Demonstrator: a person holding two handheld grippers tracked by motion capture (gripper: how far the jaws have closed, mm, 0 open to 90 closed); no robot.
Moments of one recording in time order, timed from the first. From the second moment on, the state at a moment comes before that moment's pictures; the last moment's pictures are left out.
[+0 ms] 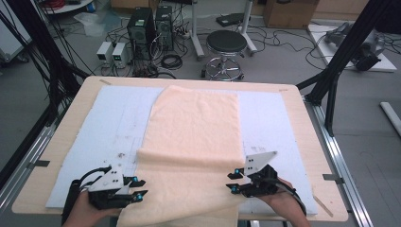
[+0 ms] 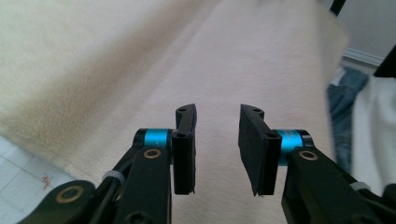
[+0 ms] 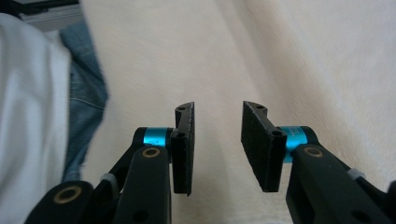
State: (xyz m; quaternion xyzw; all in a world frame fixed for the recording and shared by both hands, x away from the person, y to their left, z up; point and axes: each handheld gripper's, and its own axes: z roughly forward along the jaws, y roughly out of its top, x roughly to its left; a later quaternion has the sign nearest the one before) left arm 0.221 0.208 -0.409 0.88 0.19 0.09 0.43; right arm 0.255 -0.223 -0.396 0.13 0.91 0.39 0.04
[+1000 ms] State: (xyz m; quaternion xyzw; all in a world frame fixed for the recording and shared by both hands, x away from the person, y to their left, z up) left arm 0.203 0.218 -0.408 0.89 0.13 0.00 0.44; right arm 0.238 -0.215 -0.390 0.07 0.91 0.41 -0.03
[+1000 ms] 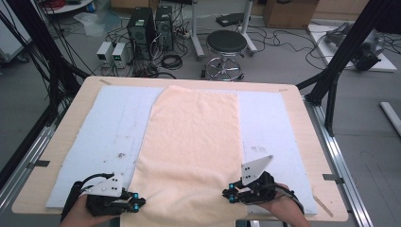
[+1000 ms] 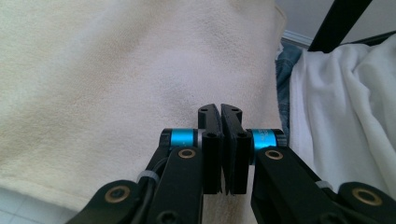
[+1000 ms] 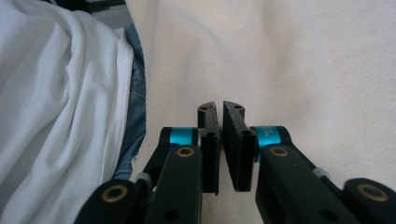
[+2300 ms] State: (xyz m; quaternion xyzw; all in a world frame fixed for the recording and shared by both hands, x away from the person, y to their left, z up) left arm 0.297 0.212 -0.438 0.88 0.25 0.08 0.39; right arm 0.312 -0.229 -0.429 0.21 0.92 0.33 0.04
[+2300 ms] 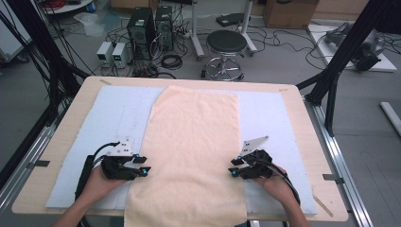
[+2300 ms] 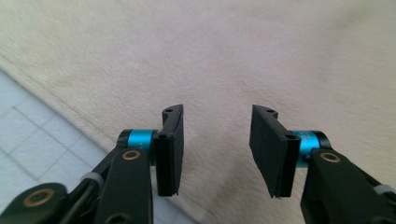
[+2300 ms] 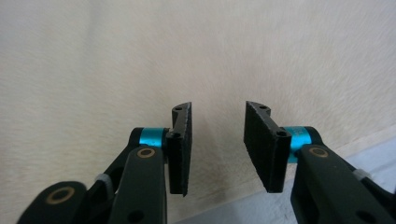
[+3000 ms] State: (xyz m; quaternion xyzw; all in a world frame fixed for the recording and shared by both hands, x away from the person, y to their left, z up) left arm 0.271 0.224 -0.421 0.86 0.26 0.10 0.43; right arm 0.301 -0.237 -0.416 0.20 0.90 0.38 0.04
